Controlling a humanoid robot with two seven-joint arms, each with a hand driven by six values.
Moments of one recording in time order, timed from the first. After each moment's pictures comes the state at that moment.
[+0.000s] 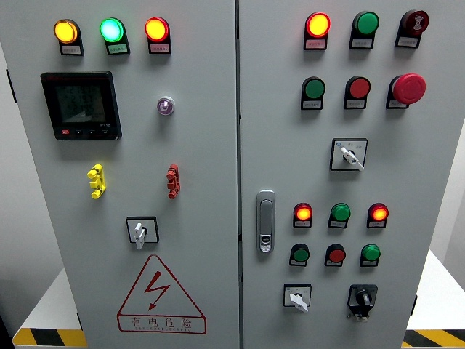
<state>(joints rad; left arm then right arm) -0.02 -0.07 -0.13 -0.01 0.19 -0.26 -0.02 -0.01 0.12 0.05 -0.14 -0.02 0.02 -0.04</state>
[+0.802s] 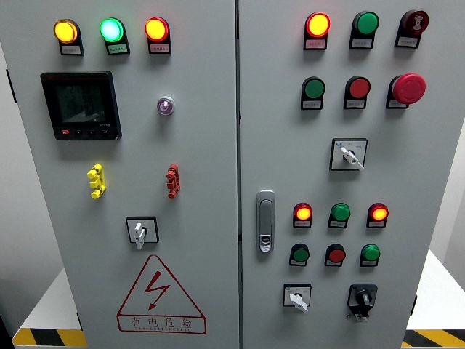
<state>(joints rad) -0.02 -0.07 -0.21 -0.02 0.31 -0.26 -0.01 -0.01 0.12 0.05 -0.14 -0.02 0.02 -0.04</state>
